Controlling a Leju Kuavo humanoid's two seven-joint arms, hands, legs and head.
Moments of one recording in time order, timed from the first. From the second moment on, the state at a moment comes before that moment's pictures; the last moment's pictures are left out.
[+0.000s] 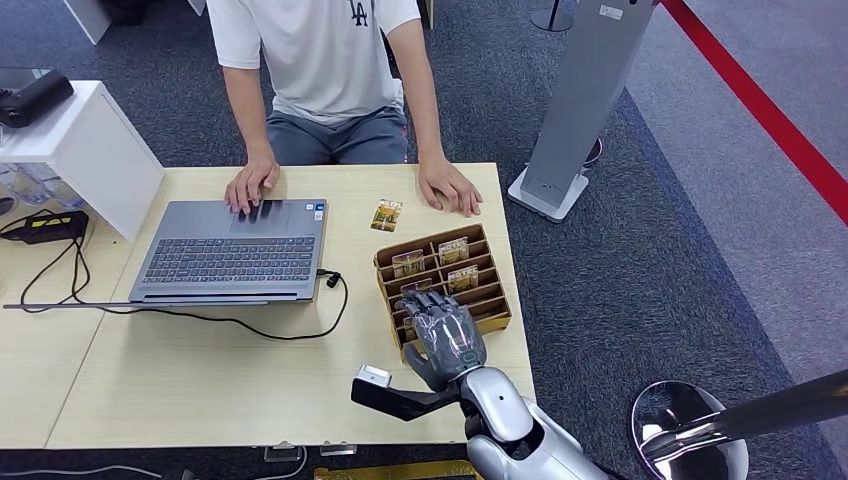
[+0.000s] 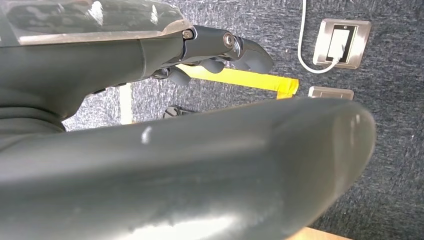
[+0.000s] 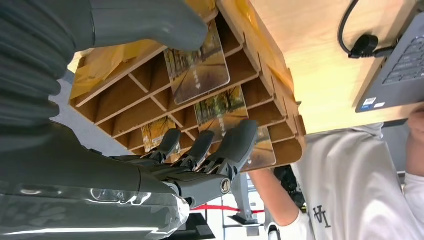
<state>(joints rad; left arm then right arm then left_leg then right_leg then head) -0.10 0.13 -1.02 -0.19 1.31 0.05 -0.30 -0.37 -0.03 0.81 -1.14 1.13 -0.26 0.38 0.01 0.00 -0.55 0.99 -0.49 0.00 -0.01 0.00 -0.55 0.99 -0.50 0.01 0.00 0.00</state>
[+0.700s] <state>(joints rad) -0.10 0.13 -1.02 -0.19 1.32 0.06 -0.31 -0.37 -0.05 0.79 -1.17 1.12 -0.28 0.41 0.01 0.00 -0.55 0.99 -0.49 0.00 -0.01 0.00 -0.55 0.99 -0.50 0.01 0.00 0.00</state>
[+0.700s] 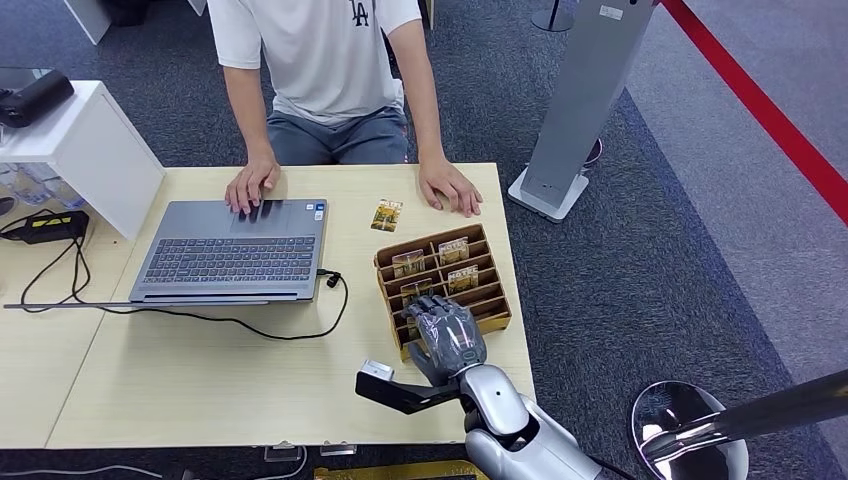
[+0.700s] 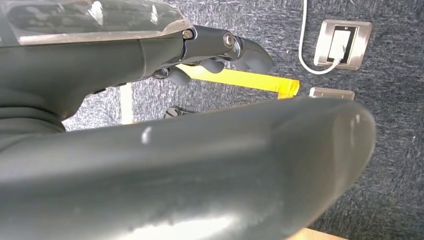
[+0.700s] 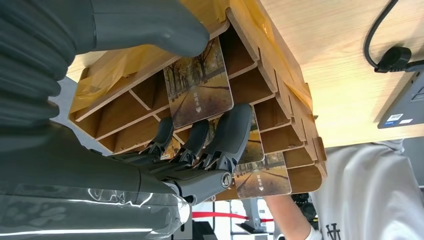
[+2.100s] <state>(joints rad) -0.10 0.14 -1.02 -0.20 1.31 0.06 -0.33 -0.35 -0.12 0.75 -1.33 1.06 -0.26 0.42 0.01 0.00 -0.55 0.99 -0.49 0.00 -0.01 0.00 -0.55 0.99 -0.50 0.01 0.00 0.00</state>
